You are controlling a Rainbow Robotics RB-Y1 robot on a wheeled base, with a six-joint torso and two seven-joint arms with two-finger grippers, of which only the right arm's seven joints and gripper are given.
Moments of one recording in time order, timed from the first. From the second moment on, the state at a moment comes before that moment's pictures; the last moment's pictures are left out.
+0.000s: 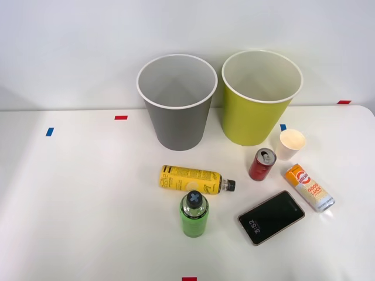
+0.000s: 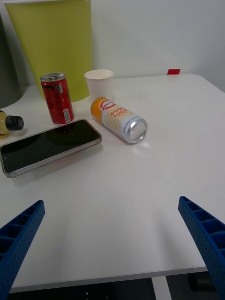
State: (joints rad) arm 1.25 -0.08 0.01 -1.95 0.35 -0.75 1.05
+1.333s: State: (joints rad) arm 1.24 -0.08 0.01 -1.95 0.35 -0.75 1.05
